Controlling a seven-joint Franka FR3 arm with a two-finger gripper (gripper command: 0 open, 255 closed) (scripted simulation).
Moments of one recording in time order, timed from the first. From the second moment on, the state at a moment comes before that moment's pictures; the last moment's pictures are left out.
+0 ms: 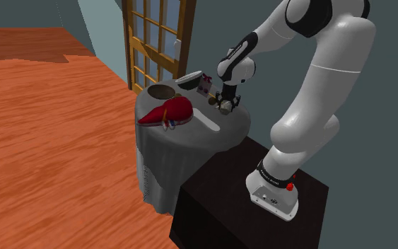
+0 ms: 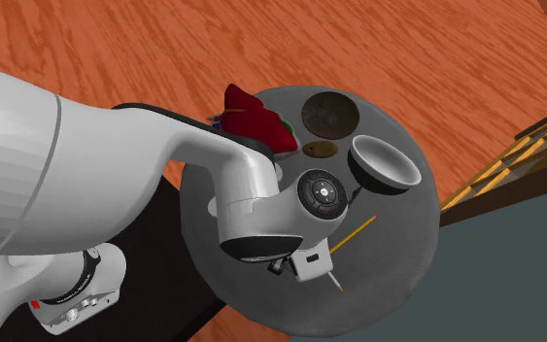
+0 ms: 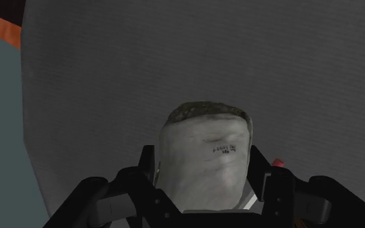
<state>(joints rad) -0.40 0.21 -0.19 -2.37 -0.05 2.45 0.64</state>
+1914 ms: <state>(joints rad) -0.38 0.03 -0.18 -2.30 -0.08 2.19 0.67</state>
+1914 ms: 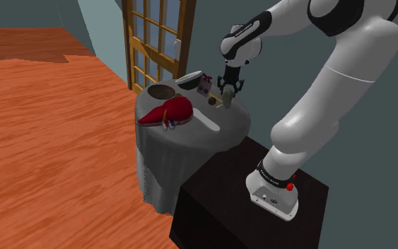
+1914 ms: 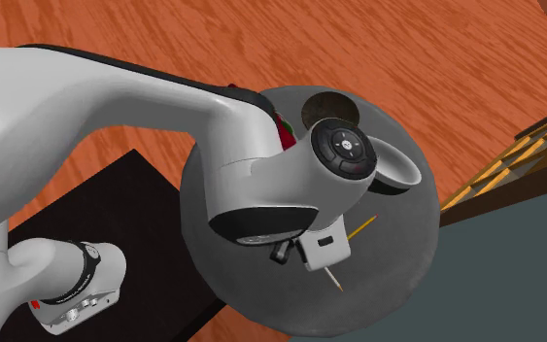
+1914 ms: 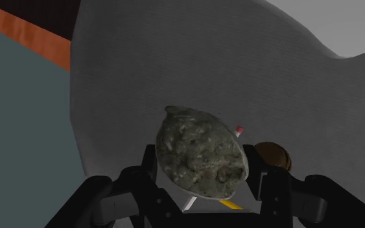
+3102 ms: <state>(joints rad) -0.20 0.43 -0.04 -1.71 -0.01 2.00 0.95</state>
